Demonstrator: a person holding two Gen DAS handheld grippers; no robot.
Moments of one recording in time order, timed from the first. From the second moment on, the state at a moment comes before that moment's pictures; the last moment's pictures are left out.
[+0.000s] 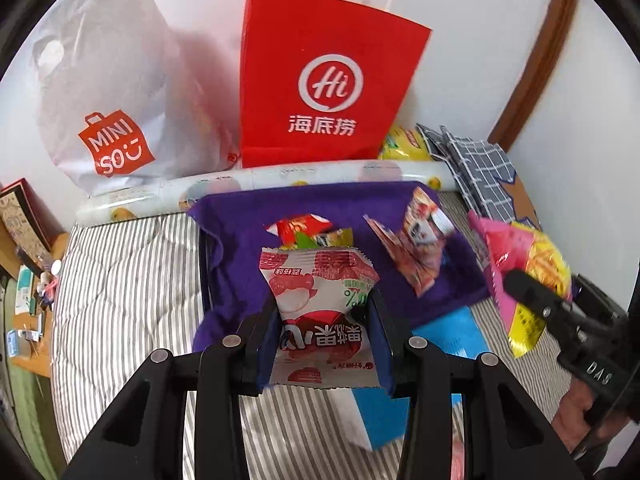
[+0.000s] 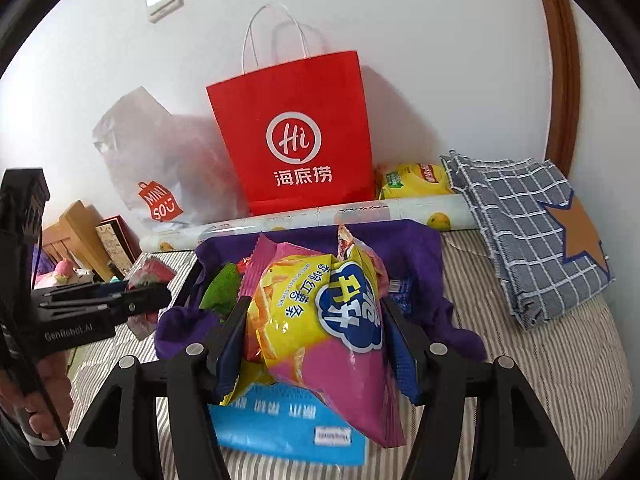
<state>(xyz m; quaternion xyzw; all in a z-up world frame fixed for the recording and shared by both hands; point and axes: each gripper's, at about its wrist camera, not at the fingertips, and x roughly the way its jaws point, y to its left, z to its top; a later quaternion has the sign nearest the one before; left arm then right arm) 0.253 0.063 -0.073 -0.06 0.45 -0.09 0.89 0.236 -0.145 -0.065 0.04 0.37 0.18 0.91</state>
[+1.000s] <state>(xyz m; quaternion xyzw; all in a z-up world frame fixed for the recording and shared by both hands) 0.345 0.087 -0.129 -0.06 0.50 -0.07 0.86 0.308 -0.102 -0.131 0.01 0.41 0.21 0.89</state>
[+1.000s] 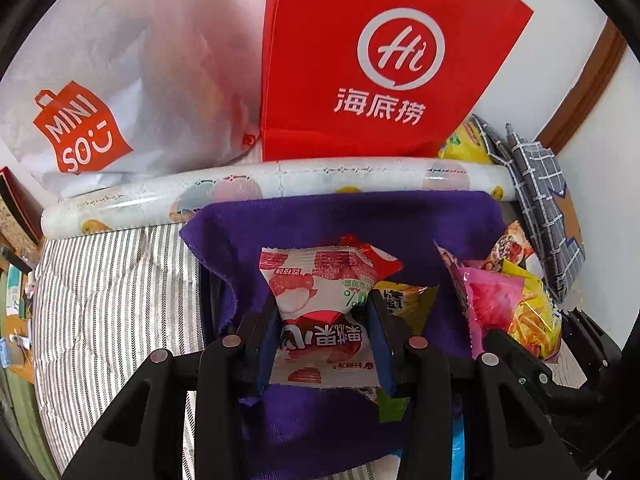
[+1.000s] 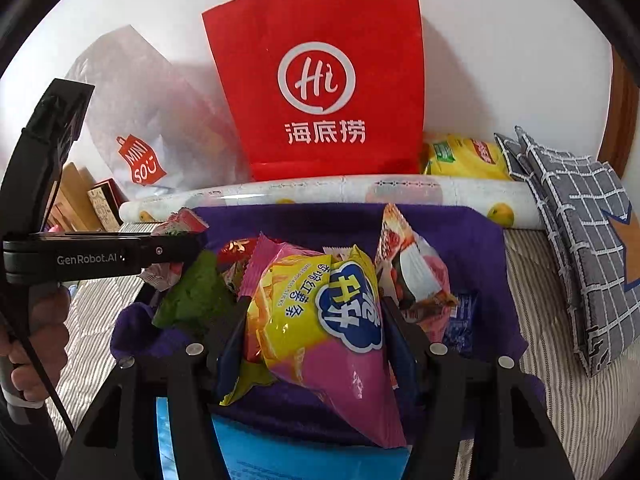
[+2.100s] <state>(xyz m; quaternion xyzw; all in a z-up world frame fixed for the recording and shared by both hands) 0.349 0.080 -0.136 -0.05 0.52 -0.06 0.85 0.316 -0.115 -0.136 0.04 0.42 0.19 0.89</state>
